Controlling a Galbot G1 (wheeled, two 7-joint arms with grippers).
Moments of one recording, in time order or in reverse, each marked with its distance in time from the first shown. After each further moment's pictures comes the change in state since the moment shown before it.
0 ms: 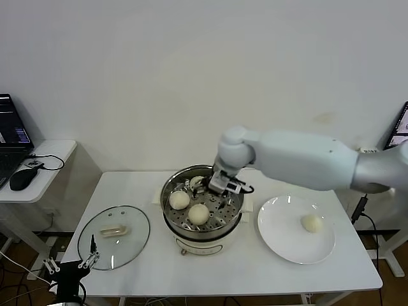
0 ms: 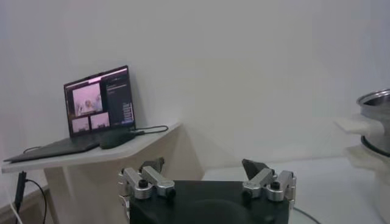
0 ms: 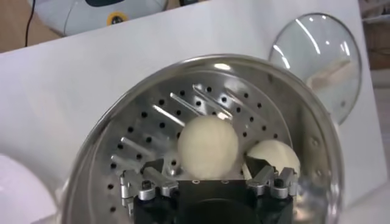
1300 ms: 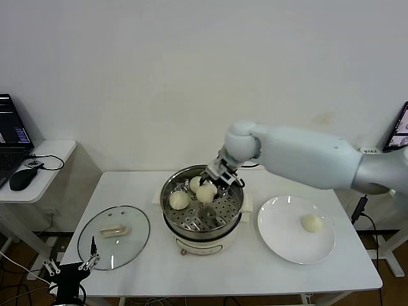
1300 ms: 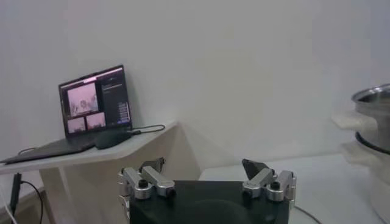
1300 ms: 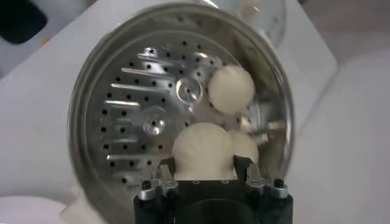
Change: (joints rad) left arm 0.009 -0.005 -0.002 0.010 0.002 -0.003 -0.001; right arm -0.088 0.084 0.017 -0.100 0.004 -0.124 0.054
